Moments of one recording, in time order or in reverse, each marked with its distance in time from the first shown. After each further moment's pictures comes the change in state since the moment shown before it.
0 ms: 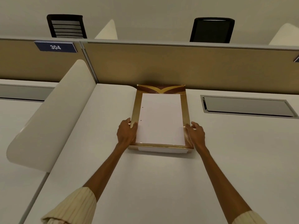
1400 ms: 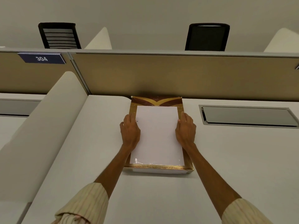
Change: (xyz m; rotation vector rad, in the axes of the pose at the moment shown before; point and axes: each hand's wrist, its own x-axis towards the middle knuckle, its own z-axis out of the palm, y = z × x) left_hand 0.079 0.032 0.058 0.347 0.143 0.269; right_hand 0.078 -0.041 0.046 -0.469 0.172 -0.336
